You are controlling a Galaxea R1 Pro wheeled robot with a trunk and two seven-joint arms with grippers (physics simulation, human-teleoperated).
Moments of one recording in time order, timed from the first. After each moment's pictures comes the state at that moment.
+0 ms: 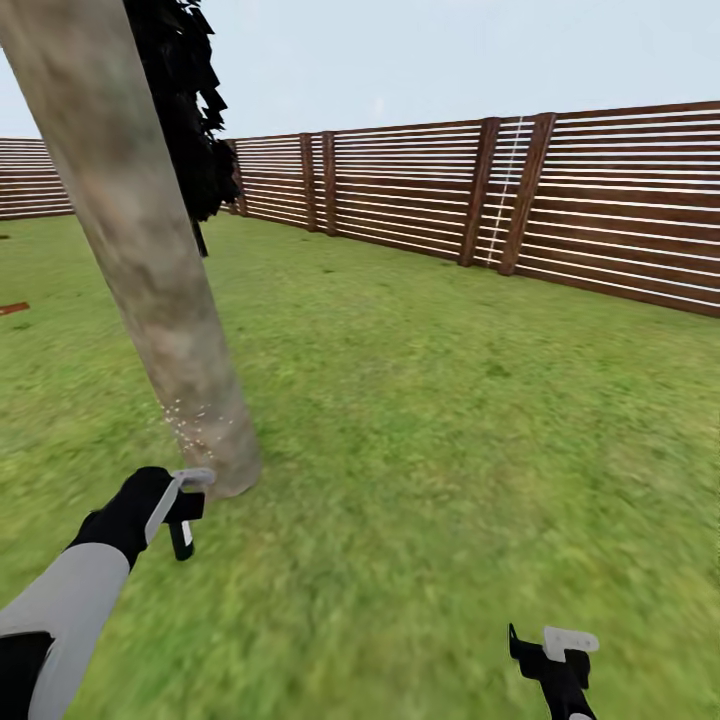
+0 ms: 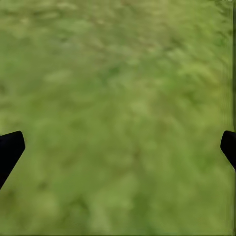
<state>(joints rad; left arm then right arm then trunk) -0.87 0.19 0.06 -0.59 0.02 0.83 0.02 -0.51 -0.11 0.06 -0.04 -0.12 -0.58 -0.15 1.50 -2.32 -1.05</state>
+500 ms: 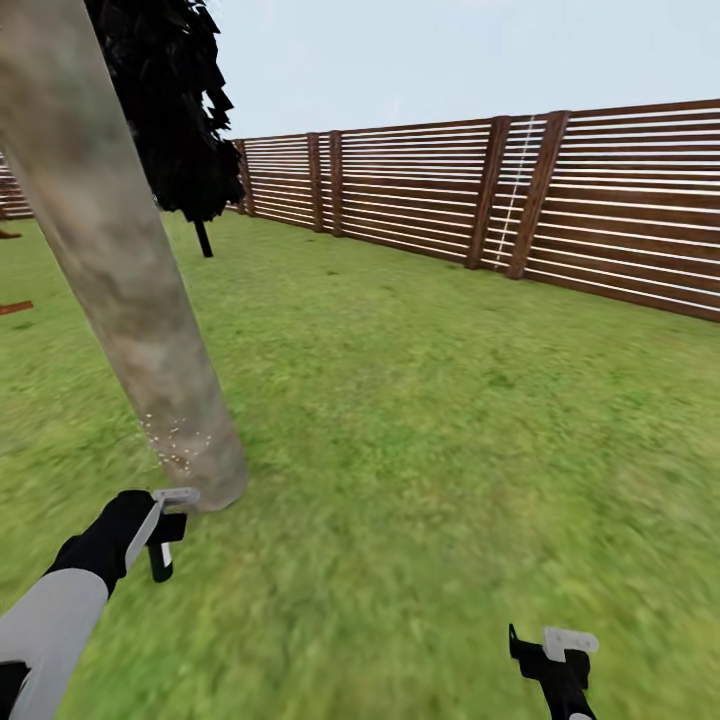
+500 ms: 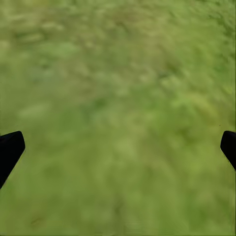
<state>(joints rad) -0.80 0.24 0.07 -0.59 0.02 0.77 0.02 -0.51 -0.11 0.06 -0.04 -0.12 -0.58 -0.15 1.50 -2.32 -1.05</state>
